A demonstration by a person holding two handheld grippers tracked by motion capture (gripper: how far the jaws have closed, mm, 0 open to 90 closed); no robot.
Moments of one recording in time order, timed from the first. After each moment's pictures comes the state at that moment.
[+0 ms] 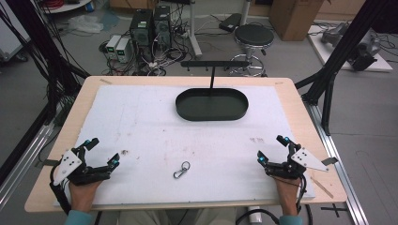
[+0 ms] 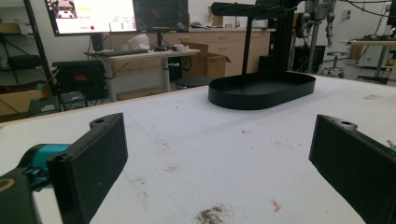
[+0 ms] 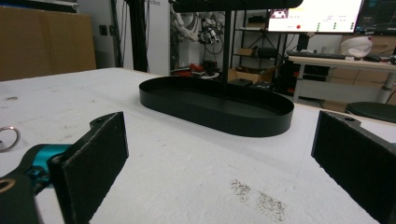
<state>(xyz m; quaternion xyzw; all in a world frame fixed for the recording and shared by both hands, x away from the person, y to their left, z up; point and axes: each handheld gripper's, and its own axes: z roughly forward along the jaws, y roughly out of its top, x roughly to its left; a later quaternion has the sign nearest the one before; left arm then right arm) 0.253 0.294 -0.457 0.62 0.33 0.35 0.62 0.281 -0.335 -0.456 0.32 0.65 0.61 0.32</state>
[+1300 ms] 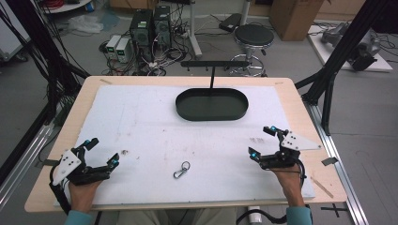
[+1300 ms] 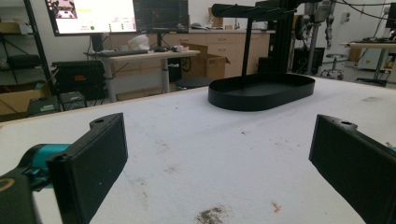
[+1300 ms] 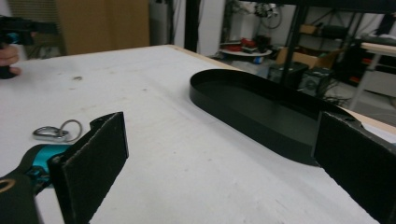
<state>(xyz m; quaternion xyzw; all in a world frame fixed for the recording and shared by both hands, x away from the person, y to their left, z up) 0.253 0.295 -0.457 0.62 0.33 0.35 0.62 0.305 -0.309 -0.408 0.25 0.73 0.59 0.24</state>
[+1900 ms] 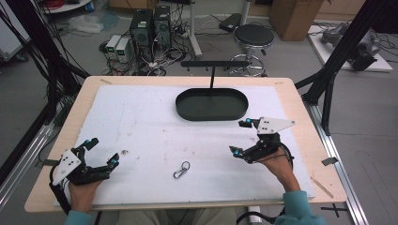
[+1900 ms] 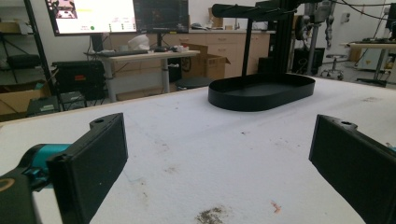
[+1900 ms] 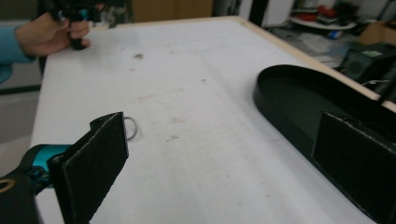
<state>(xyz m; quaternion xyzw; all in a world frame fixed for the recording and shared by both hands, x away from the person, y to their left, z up) 0.253 0.295 -0.457 0.62 0.33 0.35 0.62 0.334 -0.252 -0.372 0.15 0.81 0.54 0.14</state>
